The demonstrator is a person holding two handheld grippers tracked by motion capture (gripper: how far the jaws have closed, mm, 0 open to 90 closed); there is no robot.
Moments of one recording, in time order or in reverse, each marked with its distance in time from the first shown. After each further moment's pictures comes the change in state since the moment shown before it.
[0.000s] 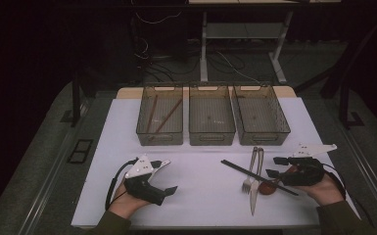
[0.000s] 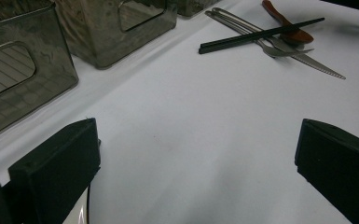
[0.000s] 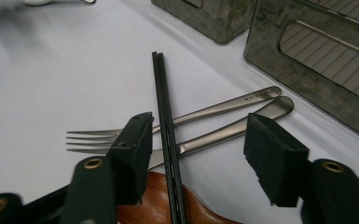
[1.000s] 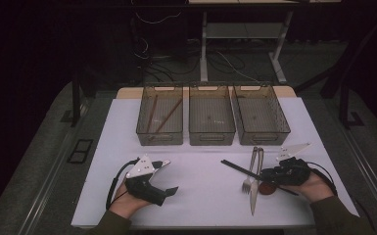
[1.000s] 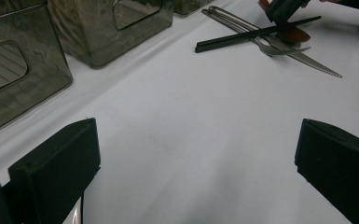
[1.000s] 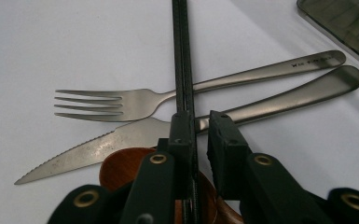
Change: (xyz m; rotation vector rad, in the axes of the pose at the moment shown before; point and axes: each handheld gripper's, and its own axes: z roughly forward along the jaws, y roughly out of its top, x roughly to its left) left arm -0.001 0.000 0.003 0.009 -0.013 0.002; right arm 0.001 0.001 0.033 0.207 0.074 -0.065
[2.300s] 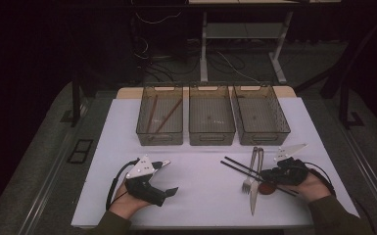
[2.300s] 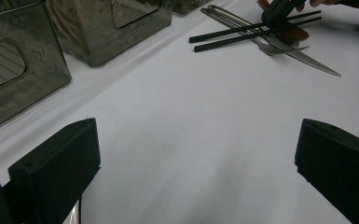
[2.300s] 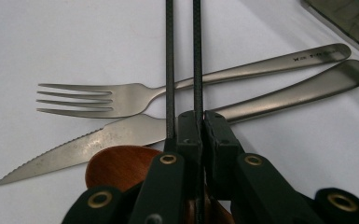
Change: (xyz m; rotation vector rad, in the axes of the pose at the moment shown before) left arm 0.000 -0.001 0.000 -0.002 -0.002 -0.003; right arm -0.003 -0.002 0.007 0.015 -0.010 -0.006
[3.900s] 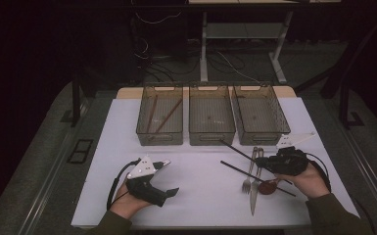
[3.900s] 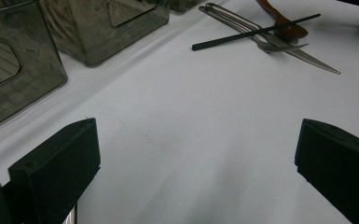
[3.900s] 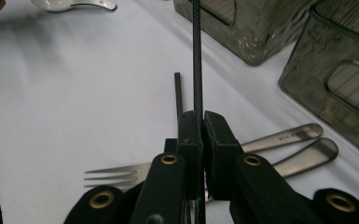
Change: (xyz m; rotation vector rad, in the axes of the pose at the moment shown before) left arm -0.001 0.000 0.003 0.006 -0.008 0.007; right arm 0.006 0.034 -0.021 -0.166 0.022 0.056
